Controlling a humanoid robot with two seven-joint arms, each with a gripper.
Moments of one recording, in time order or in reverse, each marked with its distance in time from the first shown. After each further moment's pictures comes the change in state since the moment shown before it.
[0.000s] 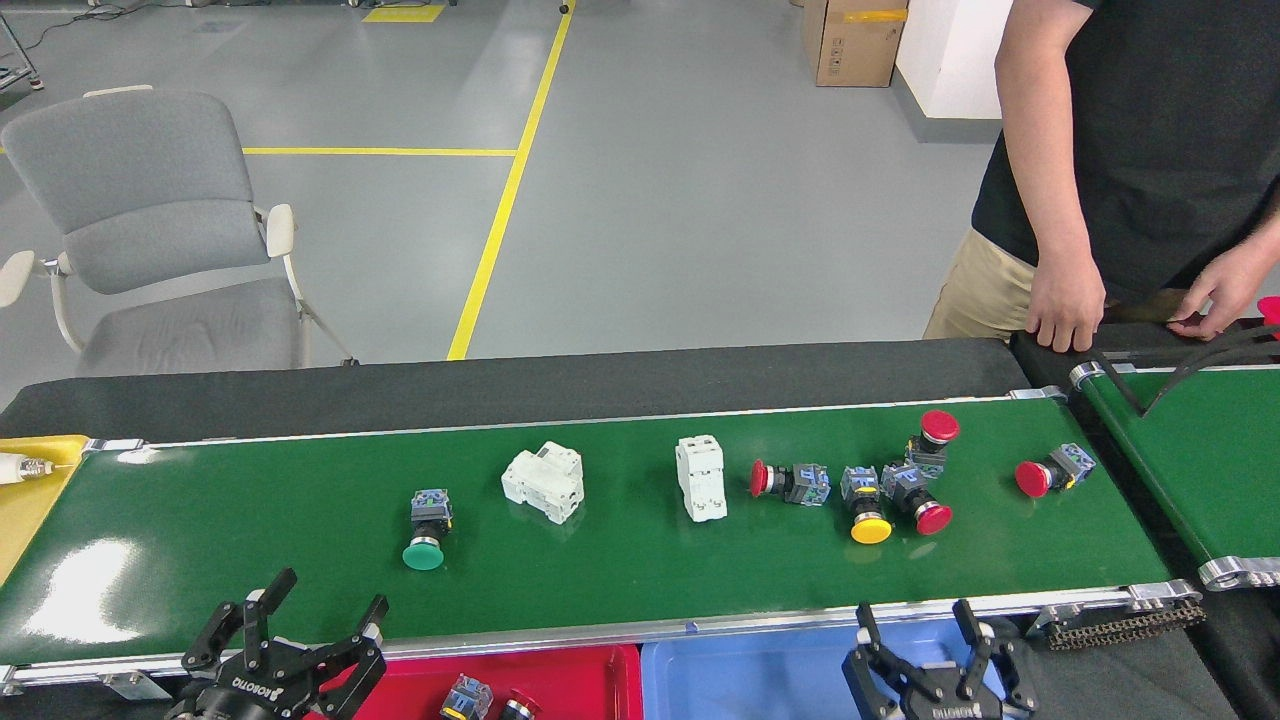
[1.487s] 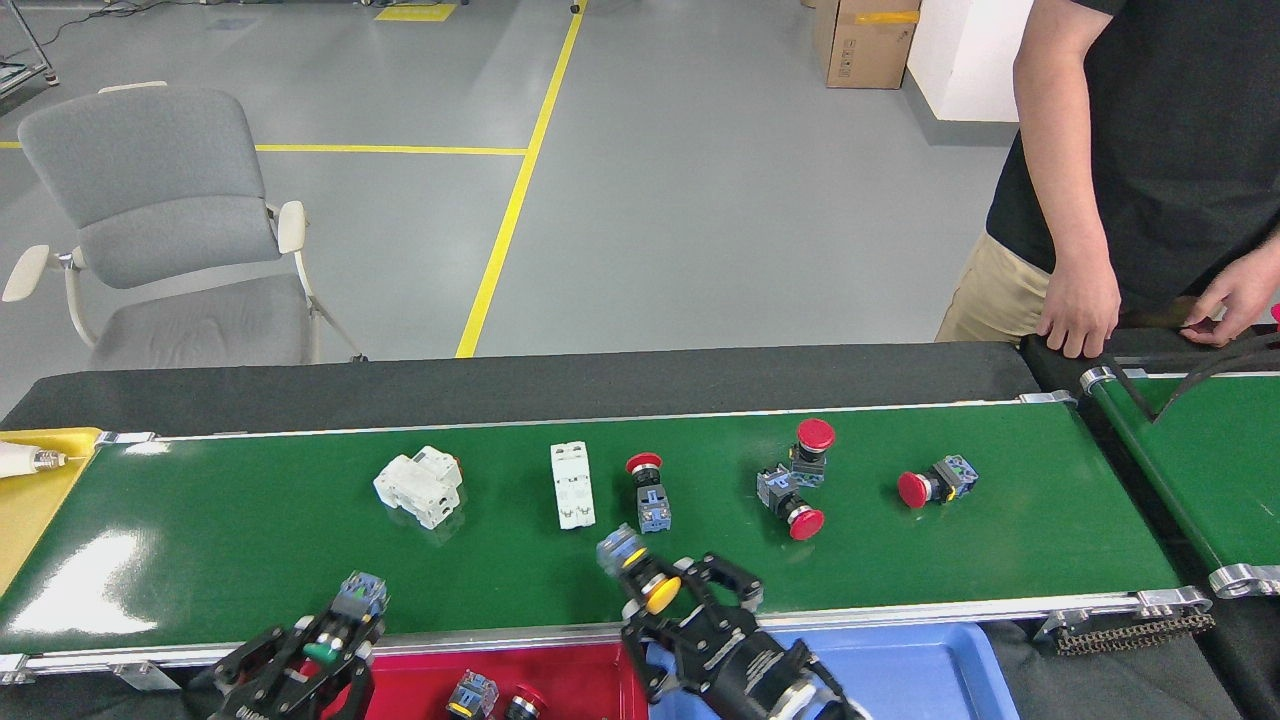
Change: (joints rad) left arm 0.225 -0.062 0.144 -0.145 0.018 -0.175 0.005; right arm -0.115 -0.006 0.522 0.038 0.046 -0.336 0.100
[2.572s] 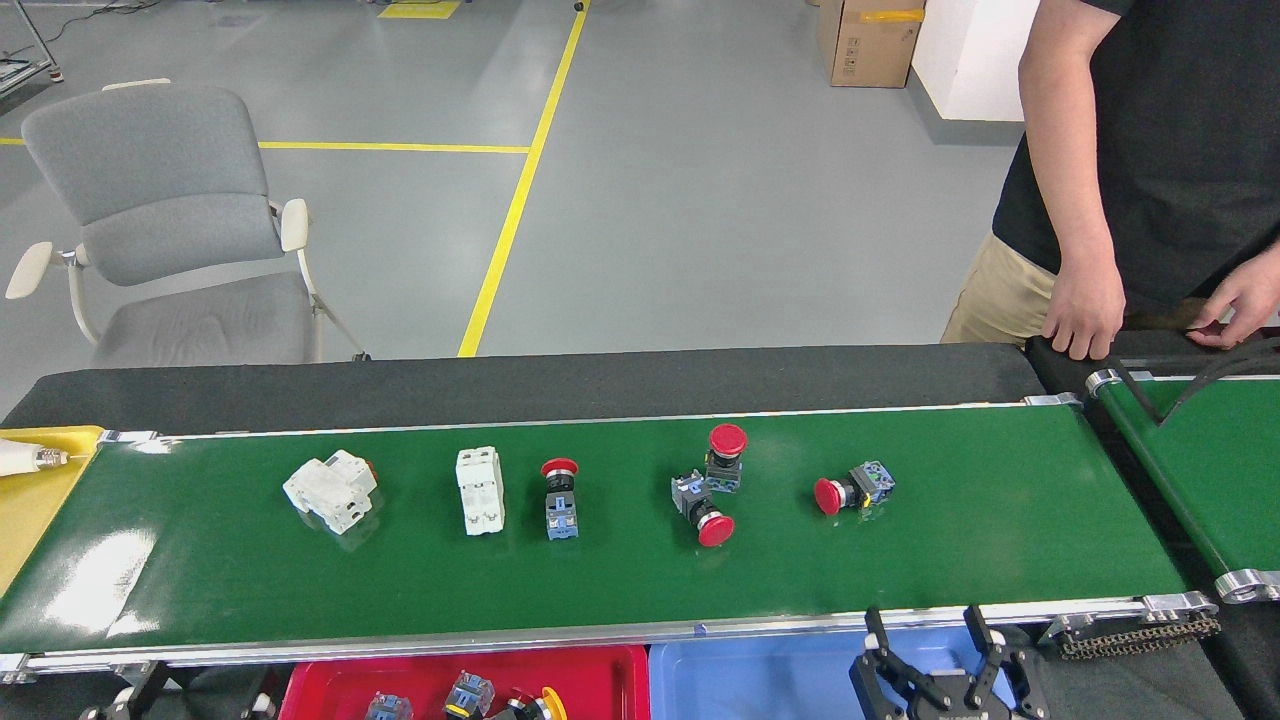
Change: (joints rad) left arm -0.210 -0.017 0.061 0.067 -0.064 0.154 -0.005; right arm 0.109 0.034 -0.584 -0.005 0.050 0.303 -0.117
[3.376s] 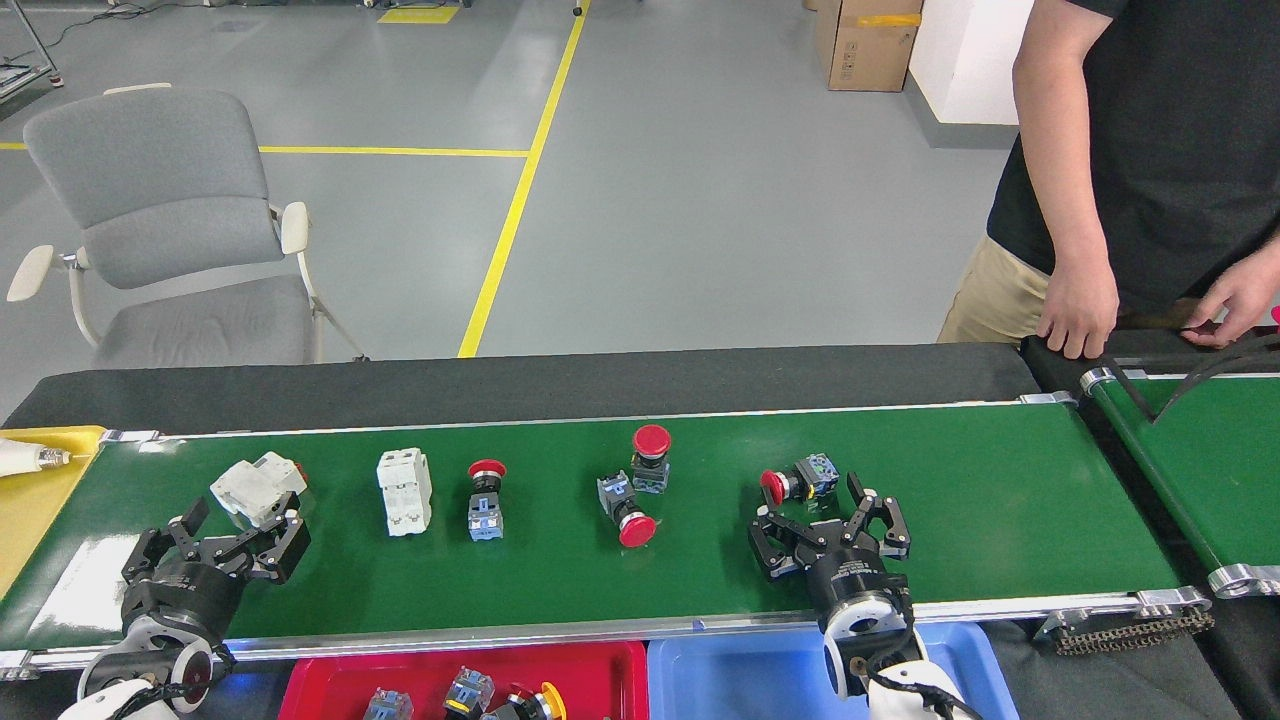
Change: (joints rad) left arm -0.400 0.172 -0.066 0.603 -0.078 0.189 -0.006; right arm -0.385 0.033 0.203 0.477 0.000 0.160 0.041
